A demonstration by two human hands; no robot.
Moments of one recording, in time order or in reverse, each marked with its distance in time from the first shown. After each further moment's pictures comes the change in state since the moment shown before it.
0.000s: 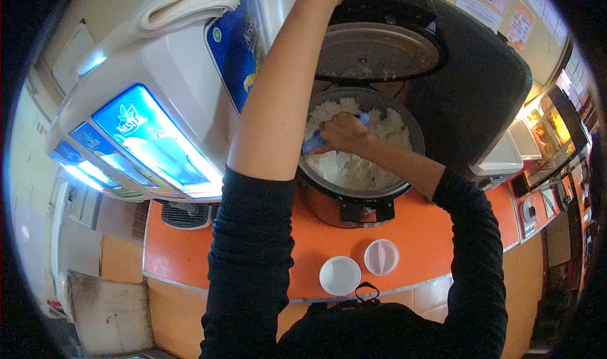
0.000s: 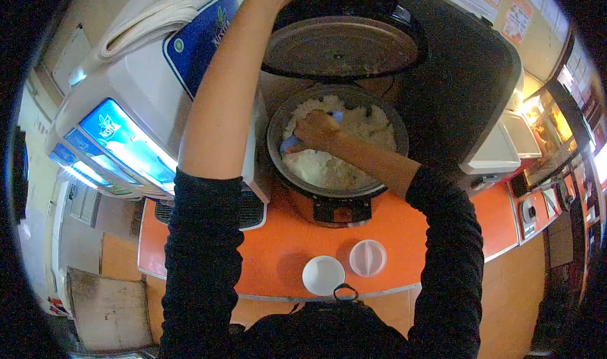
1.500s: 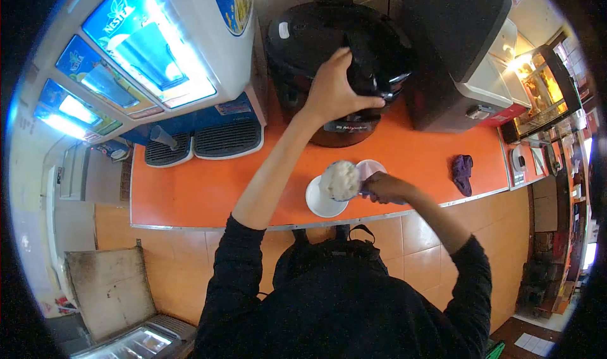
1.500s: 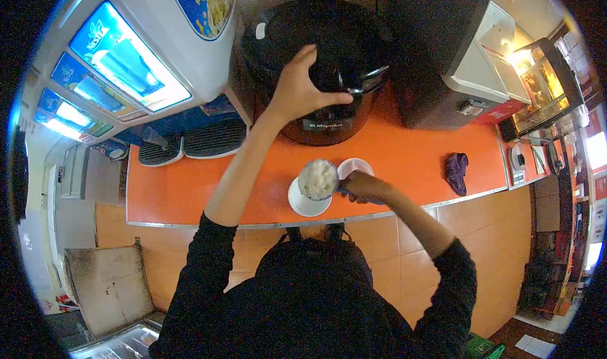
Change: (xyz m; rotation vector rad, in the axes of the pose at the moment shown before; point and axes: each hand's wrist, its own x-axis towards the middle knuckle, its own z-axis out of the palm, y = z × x) left_hand -0.223 -0.101 0.227 0.256 0.479 0.167; right_hand -0.279 -0.167 0.068 1.482 -0.709 0.612
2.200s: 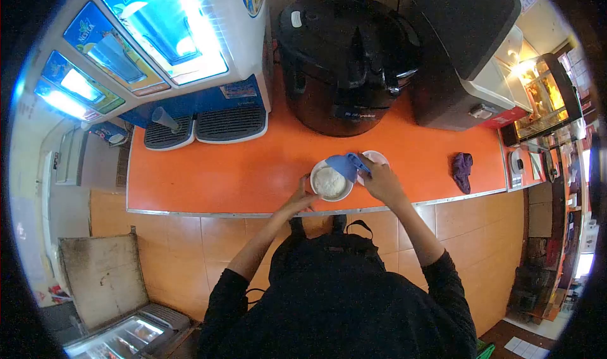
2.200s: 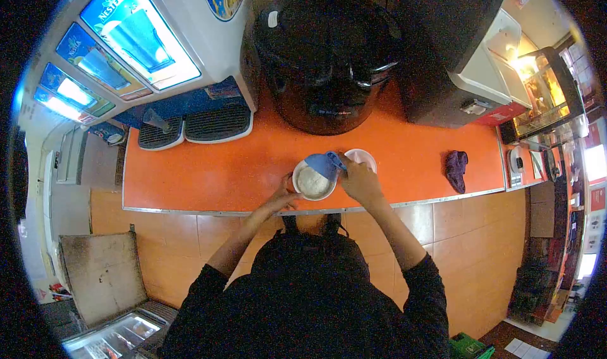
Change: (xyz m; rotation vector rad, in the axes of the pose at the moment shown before) left_hand -0.324 -0.030 0.025 -0.656 -0.580 -1.354; right_hand 0.001 -0.011 0.052 -0.423 0.739 -0.193
